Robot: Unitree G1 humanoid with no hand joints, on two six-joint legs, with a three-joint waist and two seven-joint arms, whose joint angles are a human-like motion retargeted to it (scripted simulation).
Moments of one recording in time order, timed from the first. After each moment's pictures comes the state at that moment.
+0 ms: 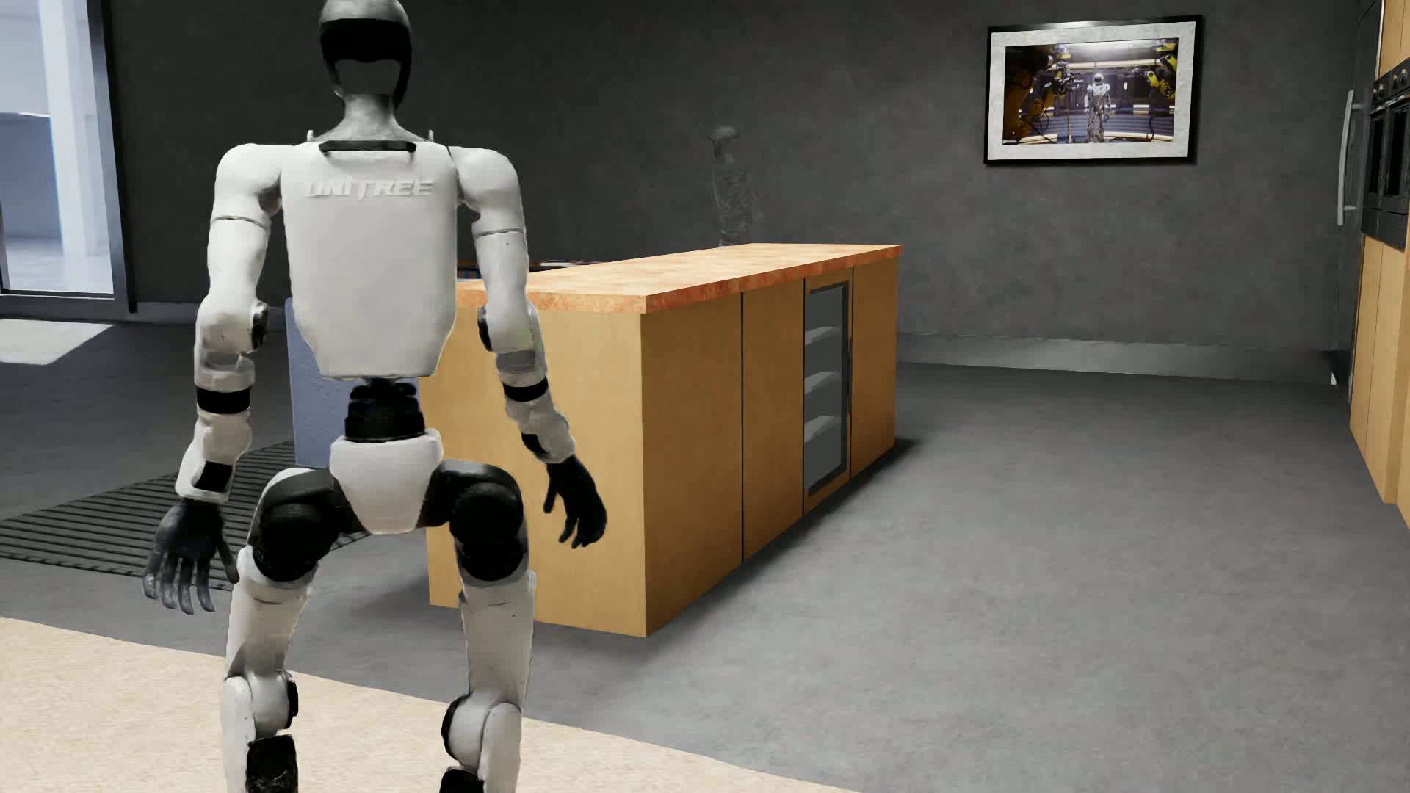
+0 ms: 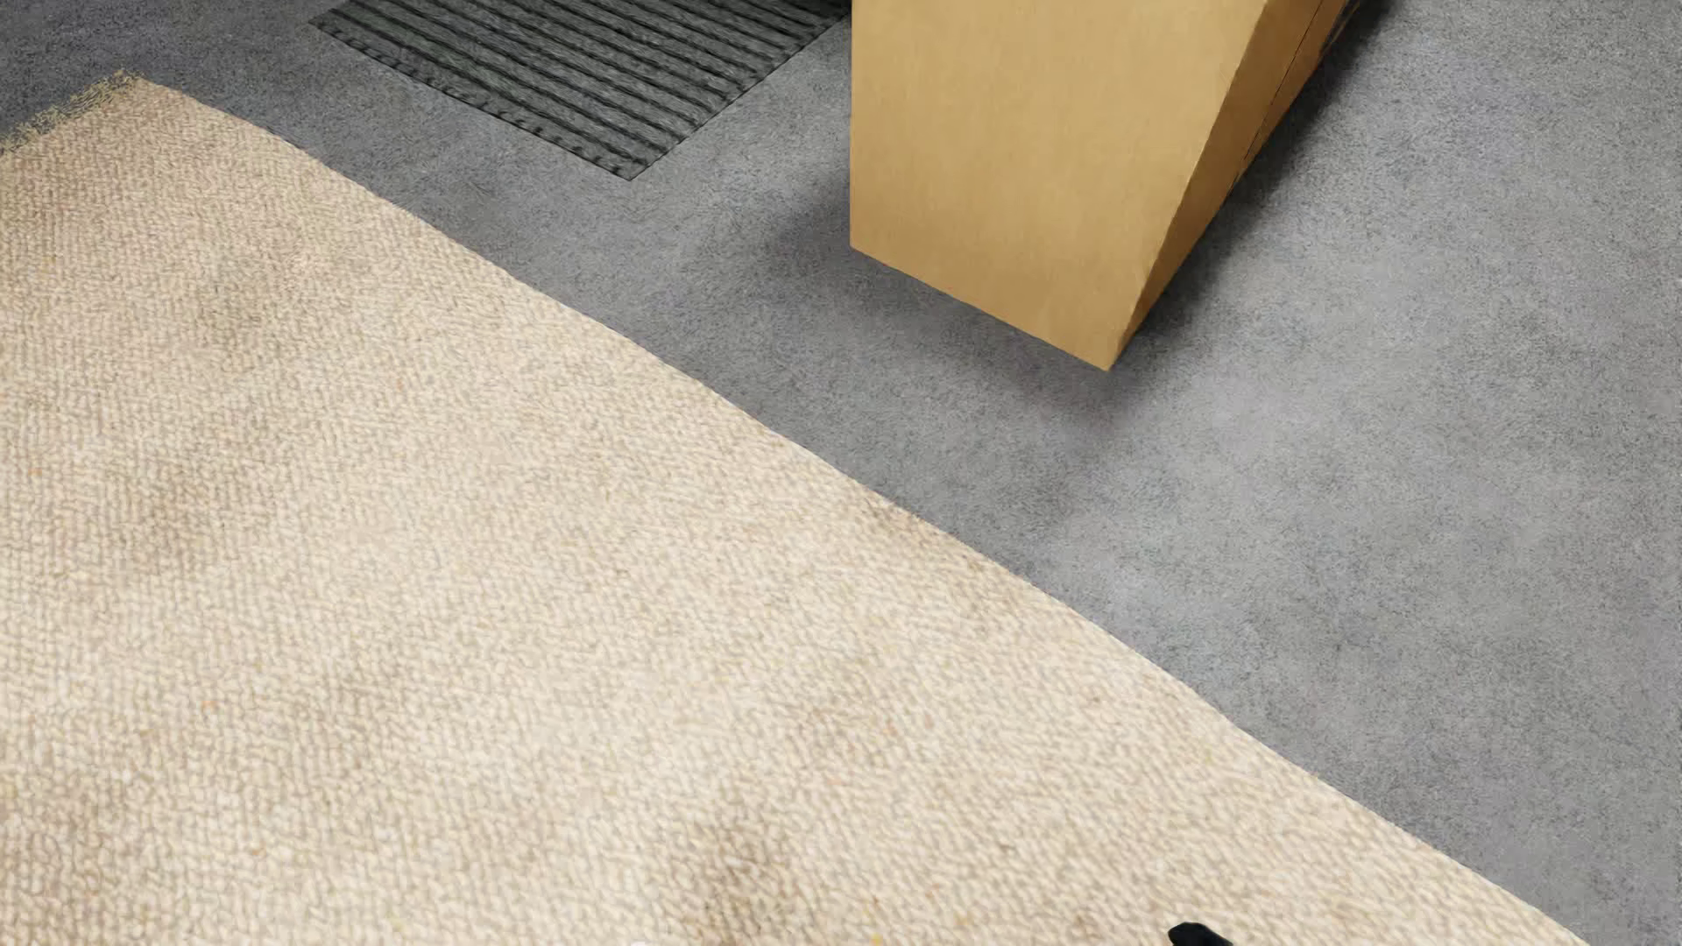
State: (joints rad) body -0.38 -0.05 0.04 0.42 -0.05 0.03 0.36 -0.51 0.12 1.01 0.45 0.40 0.05 -0.17 -0.41 0.12 -0.09 0.05 -0.05 -0.02 -0.10 0.76 0.75 1.14 -0.83 0.36 0.45 -0.34 0.07
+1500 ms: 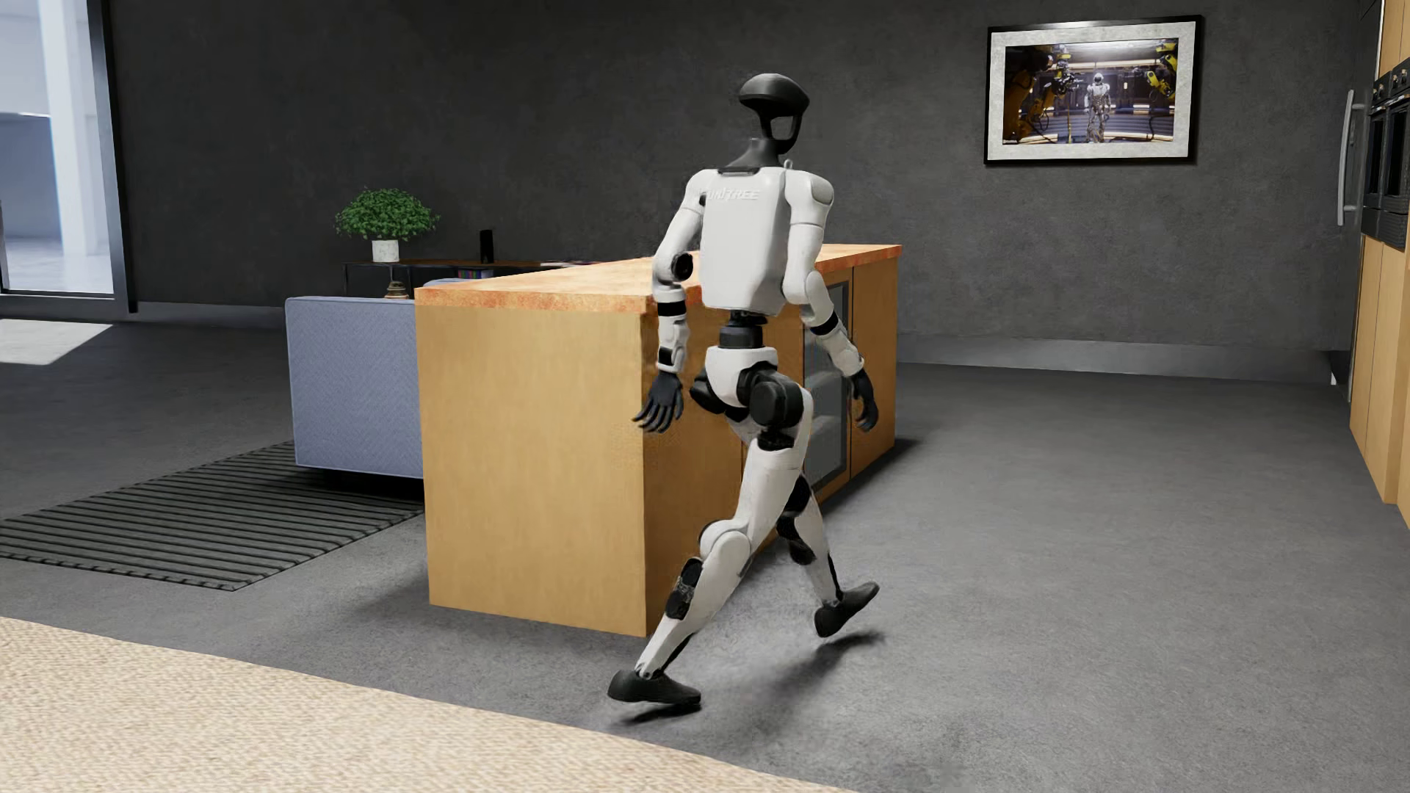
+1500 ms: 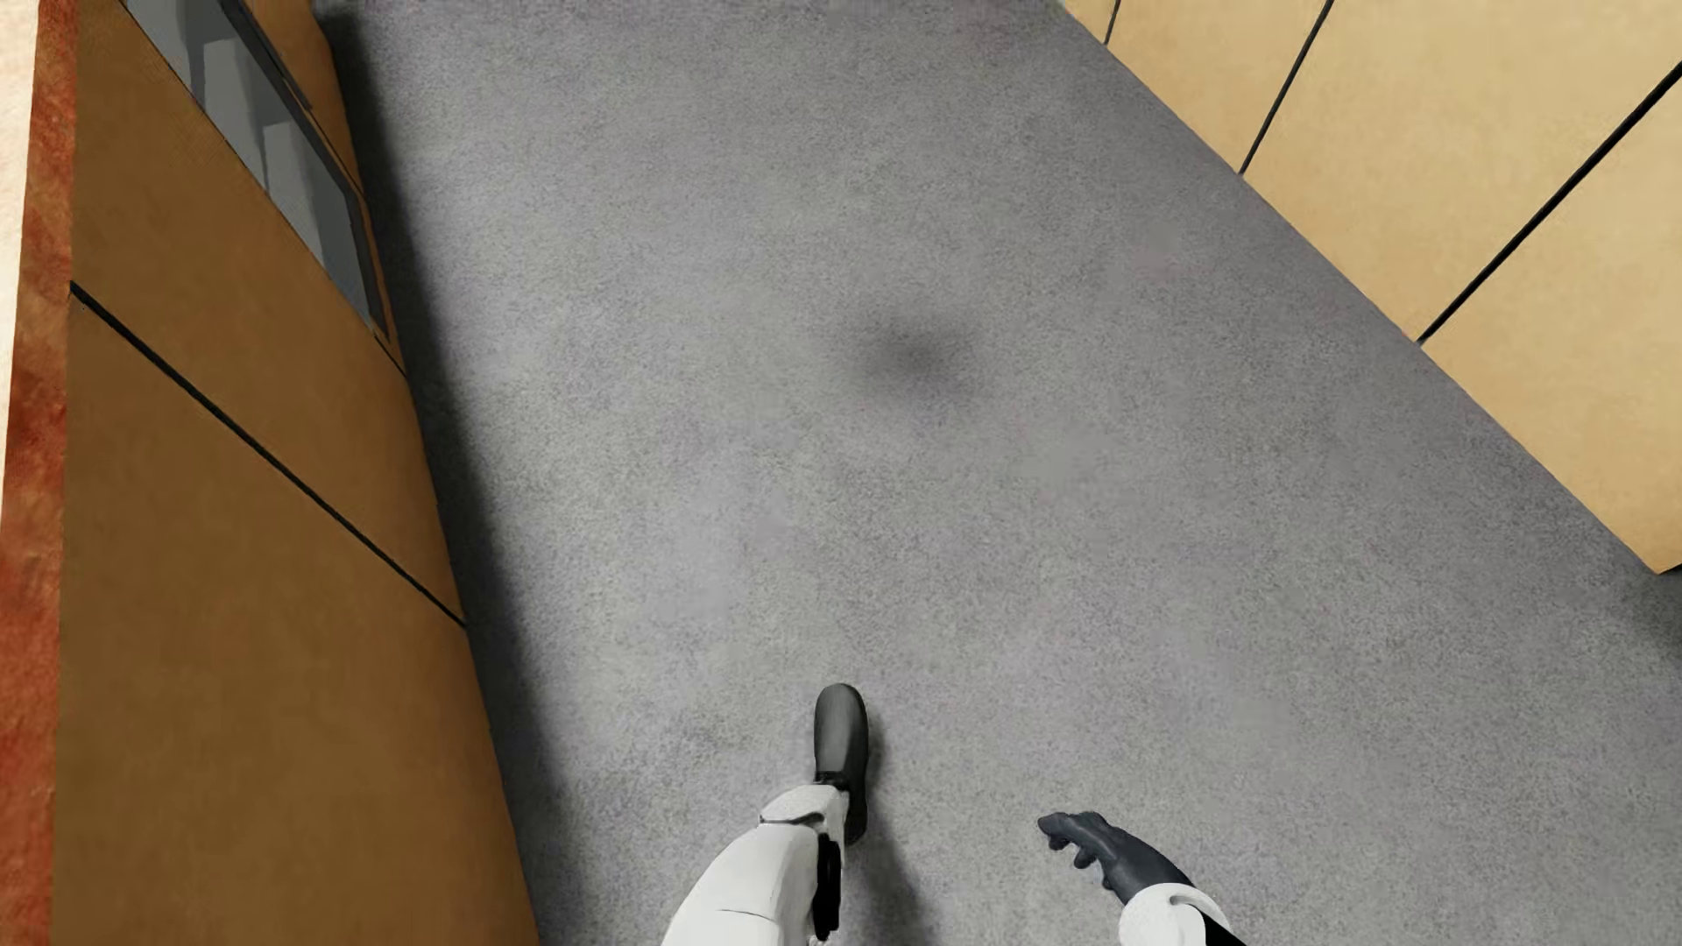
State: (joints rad) body -0.62 0.27 0.08 -0.03 0.17 0.03 0.14 -0.15 0.18 0.20 0.31 0.50 0.07 0.01 -0.38 0.02 -0.10 -0.18 -0.16 -0.12 0.16 0.77 0.51 1.40 -0.79 0.18 0.29 -0.29 0.06
